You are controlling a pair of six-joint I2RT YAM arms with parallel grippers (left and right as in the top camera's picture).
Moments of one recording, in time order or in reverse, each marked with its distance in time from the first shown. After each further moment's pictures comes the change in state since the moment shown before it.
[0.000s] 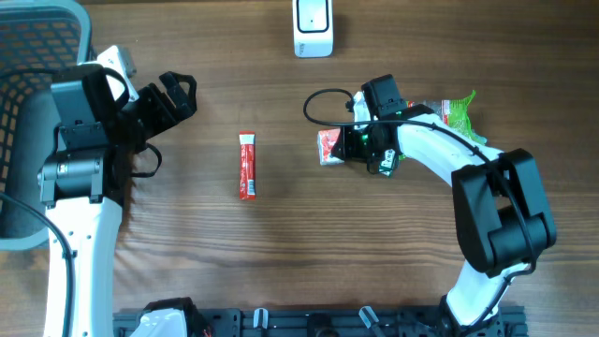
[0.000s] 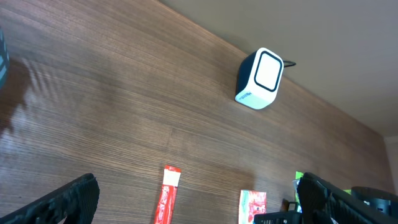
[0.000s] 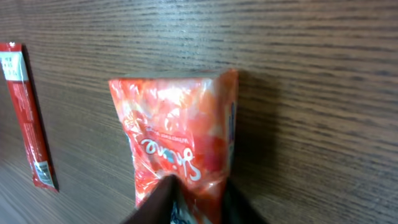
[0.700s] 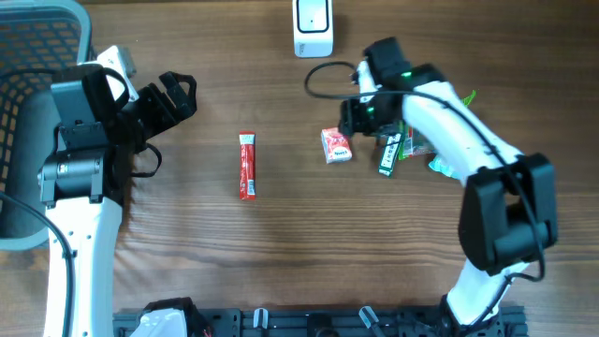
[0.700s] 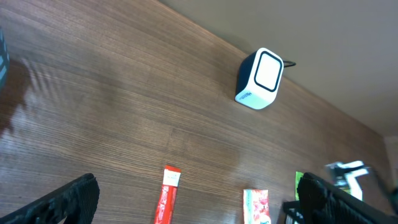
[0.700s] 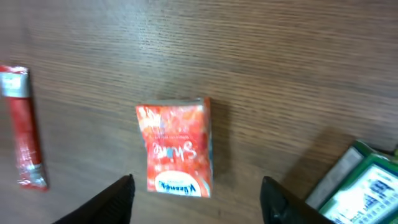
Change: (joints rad) left arm 0.000 0.000 0.000 0.000 0.000 0.000; right arm -0.036 0.001 0.315 -0.380 0.155 -0.136
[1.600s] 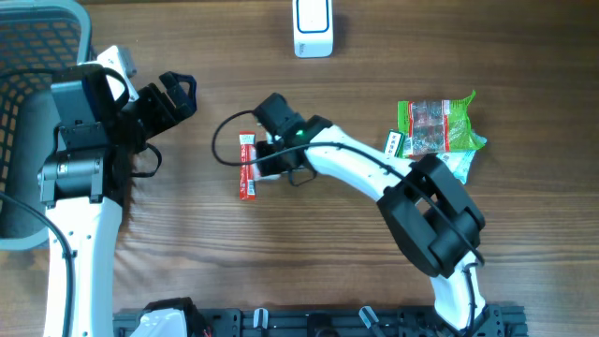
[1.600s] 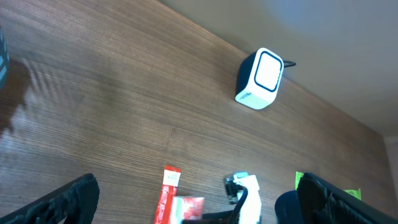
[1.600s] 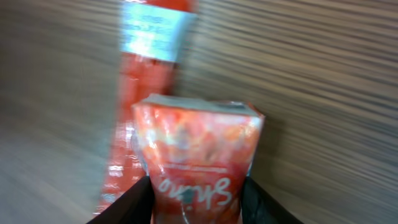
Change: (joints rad) left arm 0.000 0.000 0.000 0.000 0.000 0.000; right arm 0.441 0.173 0.000 0.299 0.097 0.286
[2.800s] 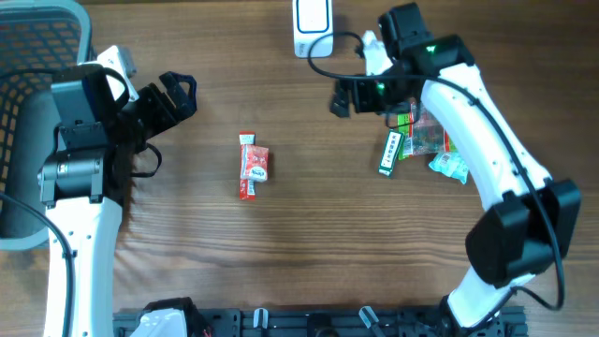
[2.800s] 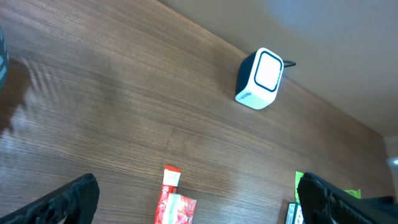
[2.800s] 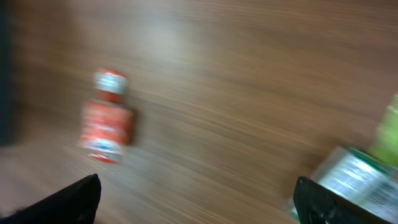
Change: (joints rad) left arm 0.000 0.000 0.000 0.000 0.000 0.000; right arm -0.414 -0.243 0.235 -0.483 -0.168 -0.327
